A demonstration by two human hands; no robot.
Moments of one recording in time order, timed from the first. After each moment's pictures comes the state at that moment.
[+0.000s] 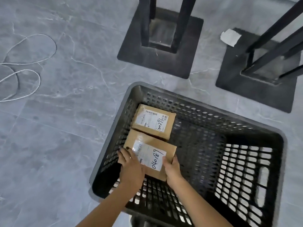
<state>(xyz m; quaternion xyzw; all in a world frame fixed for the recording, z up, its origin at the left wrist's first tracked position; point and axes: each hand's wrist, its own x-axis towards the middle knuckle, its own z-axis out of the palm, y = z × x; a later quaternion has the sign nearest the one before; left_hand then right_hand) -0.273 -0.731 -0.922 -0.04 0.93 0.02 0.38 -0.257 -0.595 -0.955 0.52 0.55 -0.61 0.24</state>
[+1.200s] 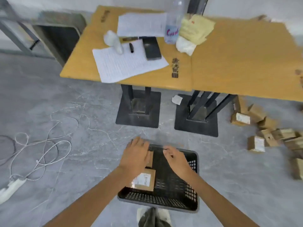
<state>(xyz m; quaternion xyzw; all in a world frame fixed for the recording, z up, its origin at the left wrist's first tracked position) -0.369 -0.676 -0.388 0.29 0.94 0.07 0.17 -0.308 -0.513 -0.423 0.22 0.84 -0.46 0.20</state>
